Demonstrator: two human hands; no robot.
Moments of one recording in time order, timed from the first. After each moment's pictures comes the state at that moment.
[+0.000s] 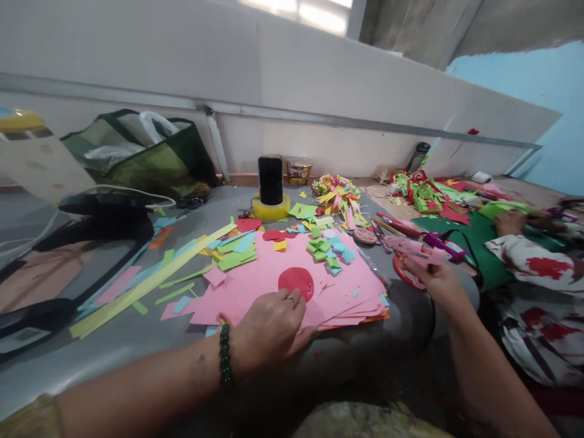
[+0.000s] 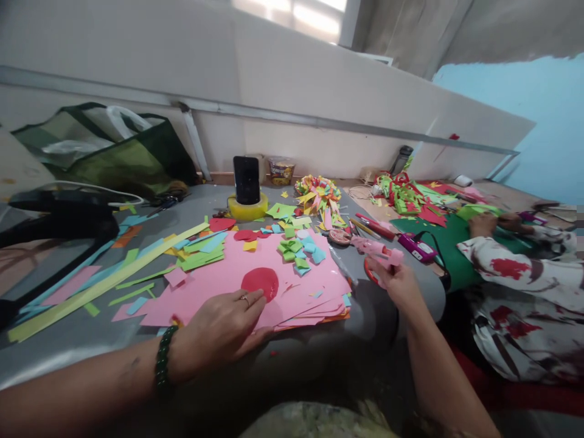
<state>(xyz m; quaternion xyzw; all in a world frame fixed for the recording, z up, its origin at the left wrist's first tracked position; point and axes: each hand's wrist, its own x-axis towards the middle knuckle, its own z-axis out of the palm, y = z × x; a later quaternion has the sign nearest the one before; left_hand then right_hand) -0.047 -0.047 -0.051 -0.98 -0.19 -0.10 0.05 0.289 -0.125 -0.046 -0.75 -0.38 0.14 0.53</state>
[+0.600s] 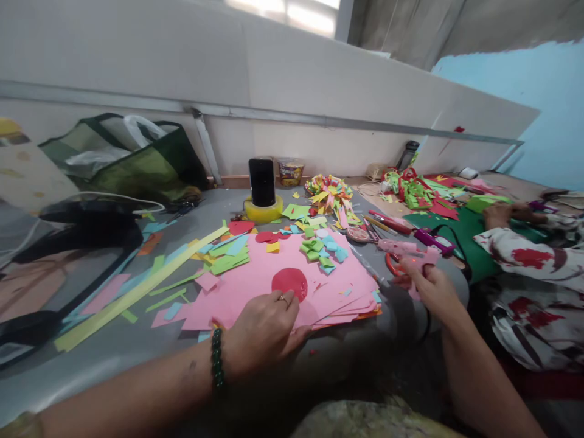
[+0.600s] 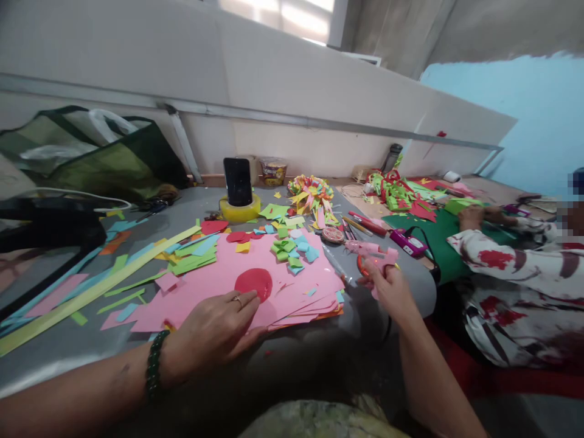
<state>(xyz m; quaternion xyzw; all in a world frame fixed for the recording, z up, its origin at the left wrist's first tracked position) -0.049 -0.046 -0.051 -0.97 -0.18 -0.12 0.06 0.265 -0.141 -0.043 -0.78 -0.34 0.17 0.49</state>
